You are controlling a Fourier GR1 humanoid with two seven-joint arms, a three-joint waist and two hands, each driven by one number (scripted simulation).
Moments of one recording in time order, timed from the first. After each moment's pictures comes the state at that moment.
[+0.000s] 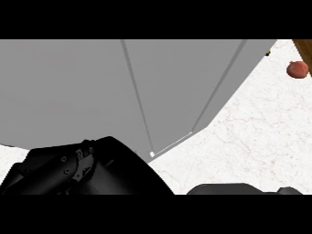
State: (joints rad) left arm 0.35 0.72 -0.16 -2.08 0.91 0.22 -0.48; right arm -0.91 -0.02 0.70 -1.94 -0.18 -0.50 0.70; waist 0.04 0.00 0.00
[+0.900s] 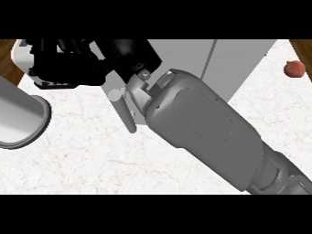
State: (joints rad) left arm 0.35 0.66 -0.10 -2.06 0.87 0.20 -0.42; right arm -1.21 0.00 0.39 -1.25 -0.23 -0.27 0.38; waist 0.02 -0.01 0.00
